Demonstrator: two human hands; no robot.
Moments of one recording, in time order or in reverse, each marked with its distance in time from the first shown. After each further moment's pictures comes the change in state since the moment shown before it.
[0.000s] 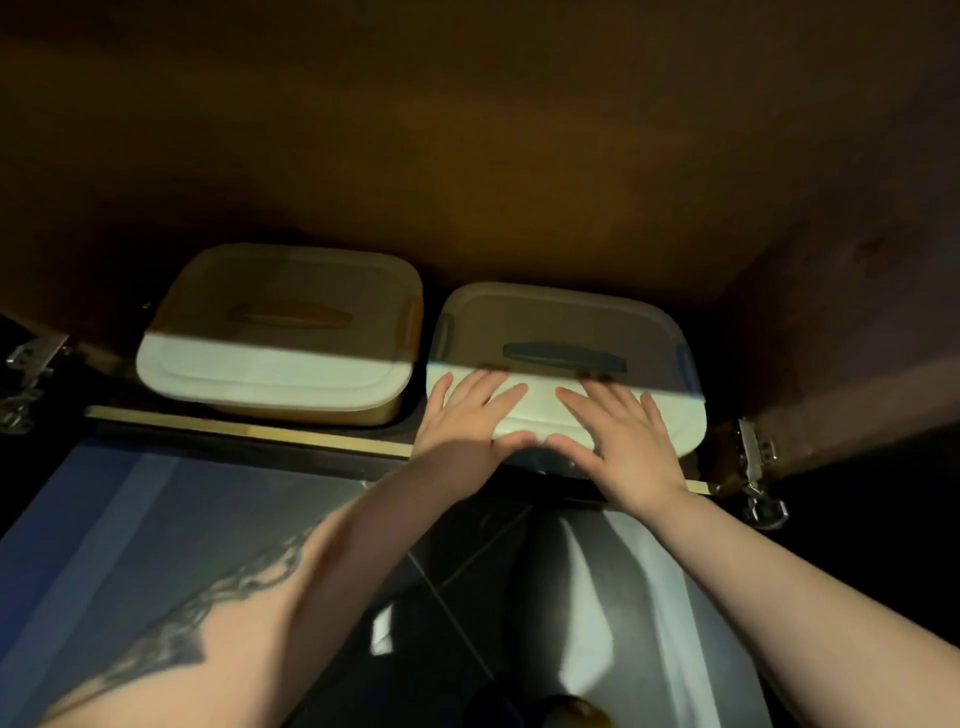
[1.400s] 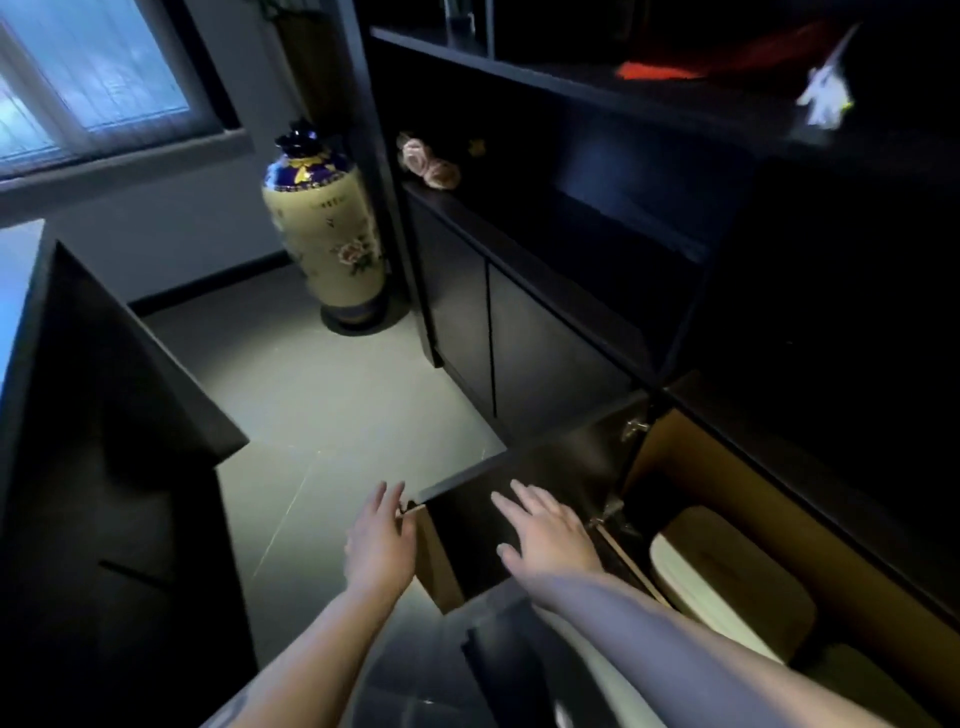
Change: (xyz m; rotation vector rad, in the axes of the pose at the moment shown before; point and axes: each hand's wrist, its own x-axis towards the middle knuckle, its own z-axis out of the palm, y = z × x) left_hand -0.581 -0.113 -0.555 -0.446 0.677 -1.407; right_hand -0.203 -0.666 -0.383 0.032 -0.377 -0.909
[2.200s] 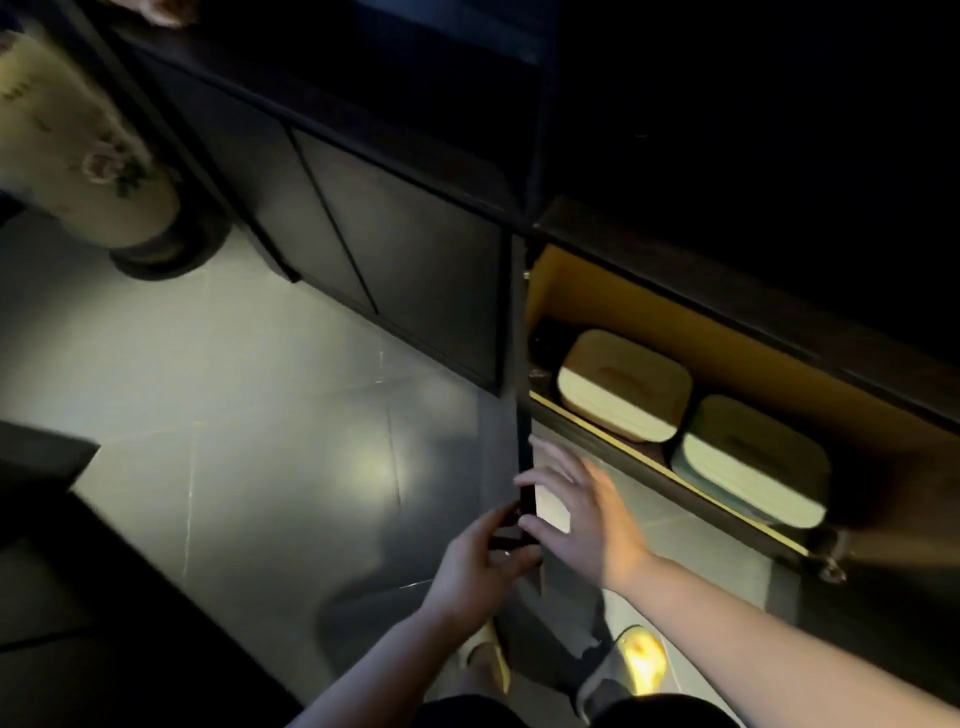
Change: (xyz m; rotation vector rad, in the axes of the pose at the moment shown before) left_hand -0.102 0.012 0.092 -0.352 -0.970 0.239; right_hand -0.120 0.067 0.062 0.320 0.264 0.220
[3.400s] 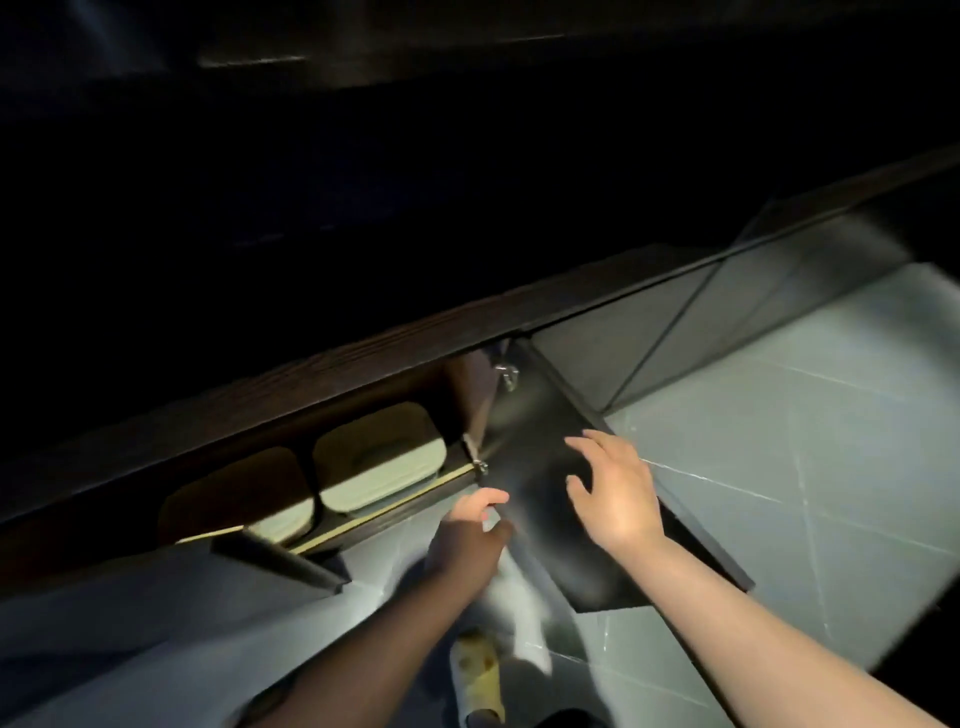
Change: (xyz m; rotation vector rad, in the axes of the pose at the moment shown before) left_hand 0.022 0.123 0.438 0.653 -0.670 0.268; right_hand -0.387 0.196 -0.183 -0.106 0.777 1.242
